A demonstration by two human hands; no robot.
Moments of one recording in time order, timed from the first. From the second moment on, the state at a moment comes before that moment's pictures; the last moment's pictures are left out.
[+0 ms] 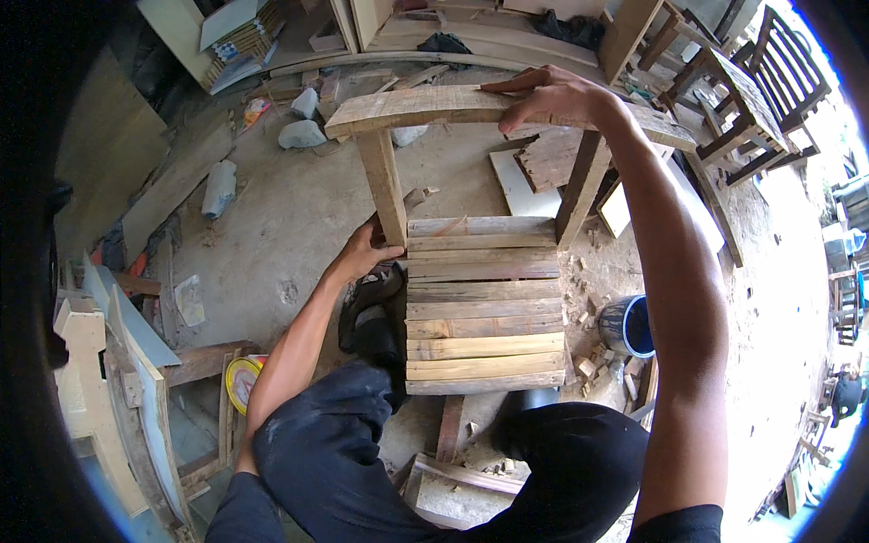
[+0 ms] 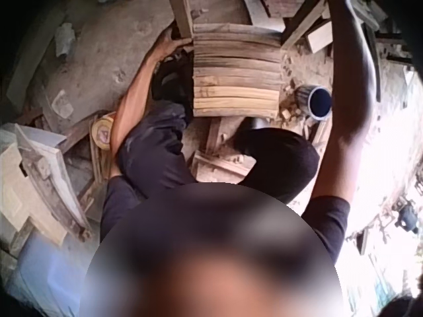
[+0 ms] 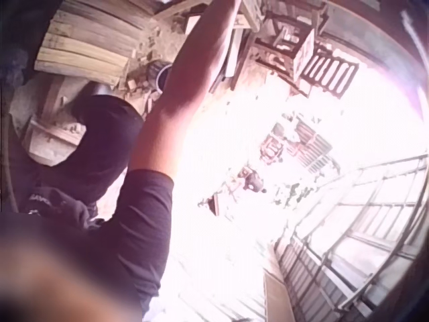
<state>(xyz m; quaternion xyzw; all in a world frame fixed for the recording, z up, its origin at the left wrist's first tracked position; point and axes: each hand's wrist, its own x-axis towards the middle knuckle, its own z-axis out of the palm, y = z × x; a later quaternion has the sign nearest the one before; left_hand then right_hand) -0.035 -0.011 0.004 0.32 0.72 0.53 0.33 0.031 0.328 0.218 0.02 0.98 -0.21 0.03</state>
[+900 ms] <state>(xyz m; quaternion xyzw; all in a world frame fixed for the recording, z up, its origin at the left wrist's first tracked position) -0.028 -0.017 -0.011 0.28 0.69 0.57 0.36 0.028 0.335 0.213 0.04 0.97 -0.25 0.06</state>
